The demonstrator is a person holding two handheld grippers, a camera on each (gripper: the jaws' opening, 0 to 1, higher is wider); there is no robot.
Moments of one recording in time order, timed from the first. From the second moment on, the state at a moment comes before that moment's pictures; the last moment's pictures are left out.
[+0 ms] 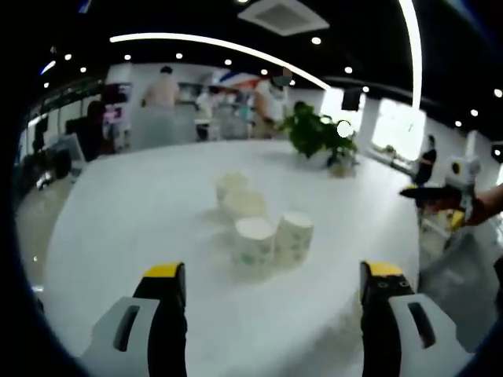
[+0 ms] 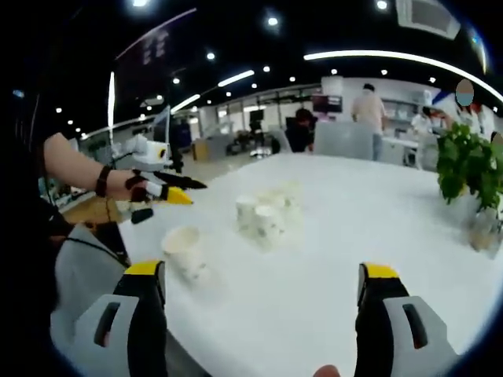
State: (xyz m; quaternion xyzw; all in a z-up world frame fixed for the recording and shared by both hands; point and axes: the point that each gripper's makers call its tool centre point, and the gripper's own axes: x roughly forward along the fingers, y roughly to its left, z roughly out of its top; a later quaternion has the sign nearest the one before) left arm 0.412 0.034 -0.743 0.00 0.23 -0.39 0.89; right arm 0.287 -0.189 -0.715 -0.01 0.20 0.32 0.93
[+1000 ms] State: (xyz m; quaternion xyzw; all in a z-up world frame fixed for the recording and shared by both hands) left arm 0.467 -0.026 -0.775 0.05 0.23 -0.44 0.87; right arm 0.270 -0.220 -0.722 0.00 0.22 0.25 0.94
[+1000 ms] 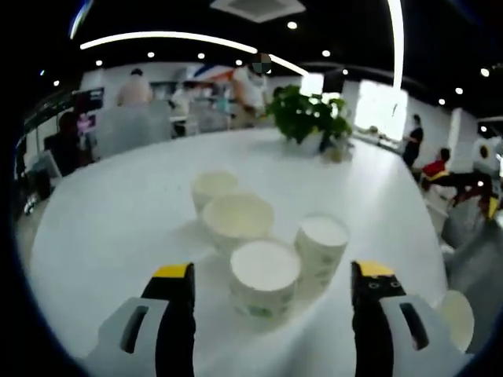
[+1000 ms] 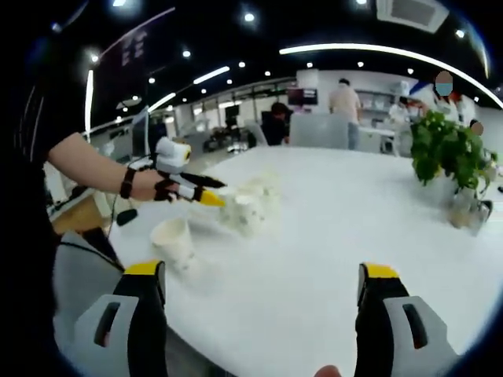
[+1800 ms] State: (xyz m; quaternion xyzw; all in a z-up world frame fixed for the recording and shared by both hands) left arm 0.472 -0.030 -0.780 0.08 0.24 -0.47 0.85; right arm 0.276 -0.213 -0.717 0.00 0.22 0.26 0.94
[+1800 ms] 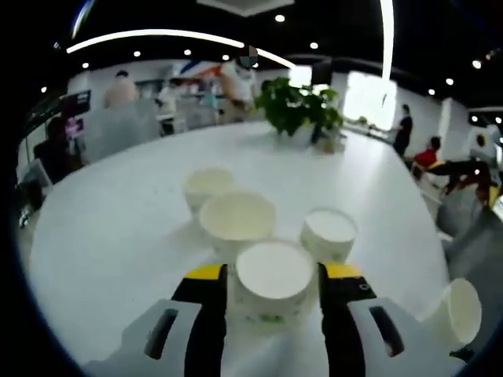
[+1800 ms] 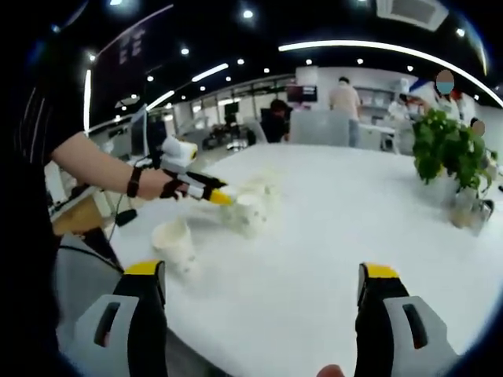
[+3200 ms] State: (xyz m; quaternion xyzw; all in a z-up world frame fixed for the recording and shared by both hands) left arm 0.444 -0.014 -0.725 0.03 0.23 -0.47 0.85; right arm 0.279 -0.205 -0.697 0.00 0.19 0.28 0.94
